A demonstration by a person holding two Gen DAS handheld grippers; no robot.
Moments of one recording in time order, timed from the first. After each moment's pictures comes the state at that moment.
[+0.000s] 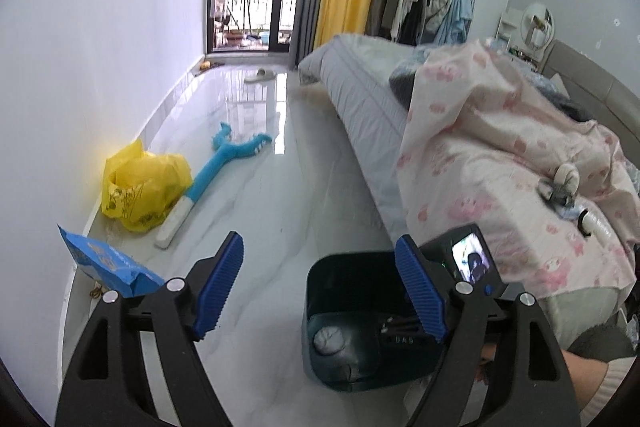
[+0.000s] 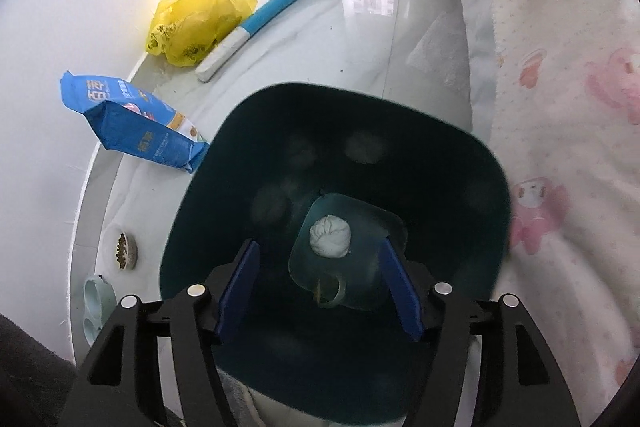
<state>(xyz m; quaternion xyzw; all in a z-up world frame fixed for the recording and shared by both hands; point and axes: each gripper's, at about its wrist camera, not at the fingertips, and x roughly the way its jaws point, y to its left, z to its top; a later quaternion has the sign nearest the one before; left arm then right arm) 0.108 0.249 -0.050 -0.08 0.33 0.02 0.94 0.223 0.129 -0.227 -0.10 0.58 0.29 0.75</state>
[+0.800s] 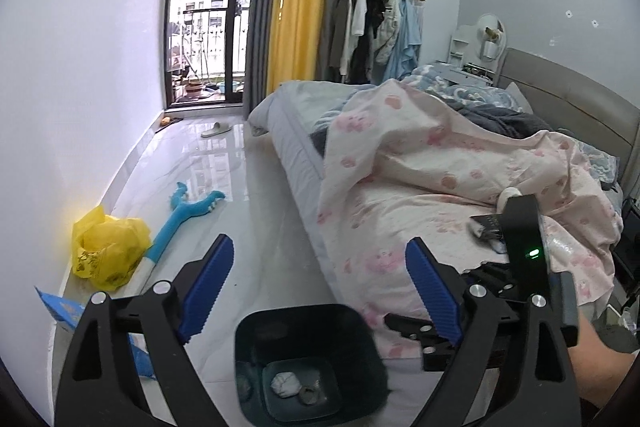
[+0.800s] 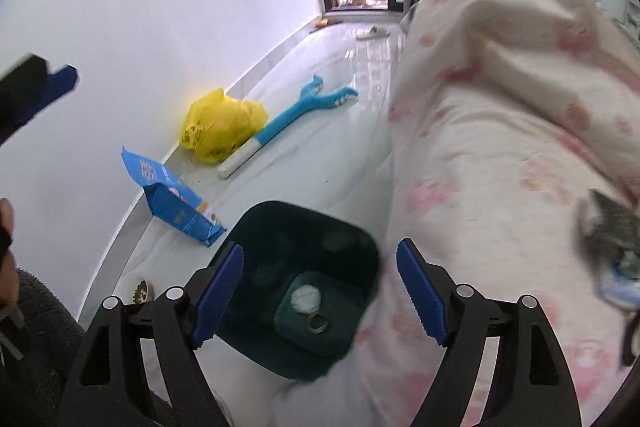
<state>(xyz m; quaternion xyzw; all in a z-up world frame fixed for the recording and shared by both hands) 0.122 0.148 0.001 -0.04 0.26 -0.04 0.96 0.201 0.008 -0.080 -0.06 0.42 0.32 0.85</state>
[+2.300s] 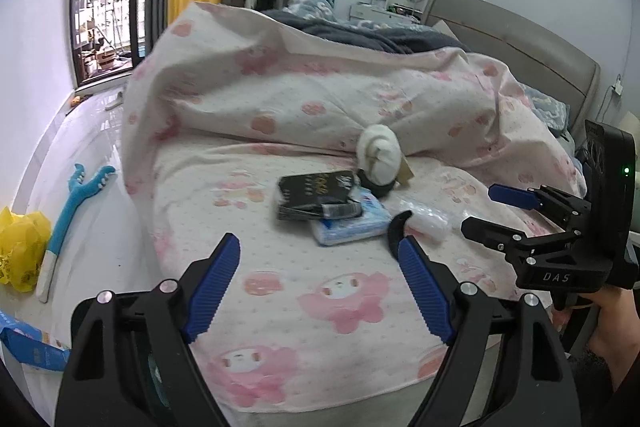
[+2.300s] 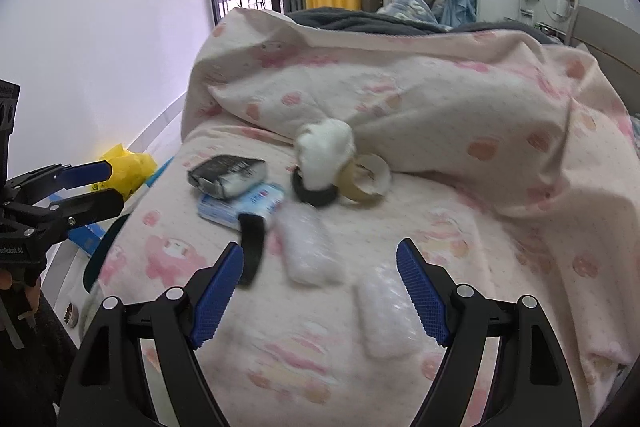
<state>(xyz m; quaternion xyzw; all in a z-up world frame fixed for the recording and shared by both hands) 0.186 -0.086 -0.050 -0.02 0.35 -0.17 0.92 0.202 -0.290 -0.061 -0.03 0.35 0.18 0.92</state>
